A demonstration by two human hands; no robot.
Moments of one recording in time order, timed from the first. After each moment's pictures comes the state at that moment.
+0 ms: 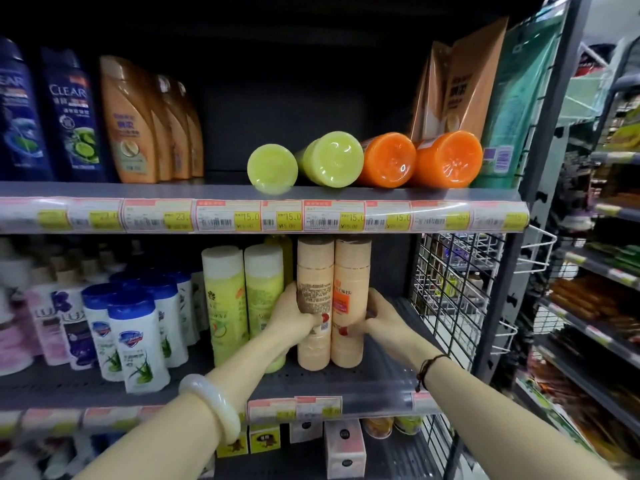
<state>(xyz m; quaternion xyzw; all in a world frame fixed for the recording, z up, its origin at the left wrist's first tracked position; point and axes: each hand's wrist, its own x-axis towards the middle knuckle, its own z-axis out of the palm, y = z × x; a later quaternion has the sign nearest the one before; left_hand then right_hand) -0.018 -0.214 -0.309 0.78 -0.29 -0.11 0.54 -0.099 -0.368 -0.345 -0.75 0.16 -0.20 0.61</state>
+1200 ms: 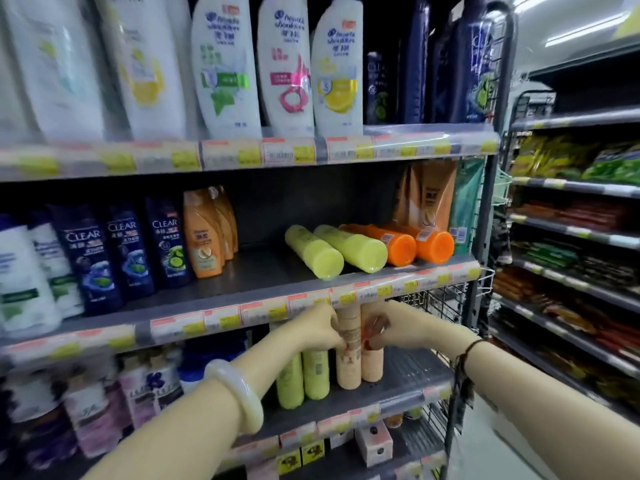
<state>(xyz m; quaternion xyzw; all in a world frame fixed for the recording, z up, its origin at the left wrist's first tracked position) -0.023 -0.098 -0.139 0.81 -0.52 -0.20 0.19 -0.157 -0.218 -0.151 -0.93 0.24 -0.06 0.27</state>
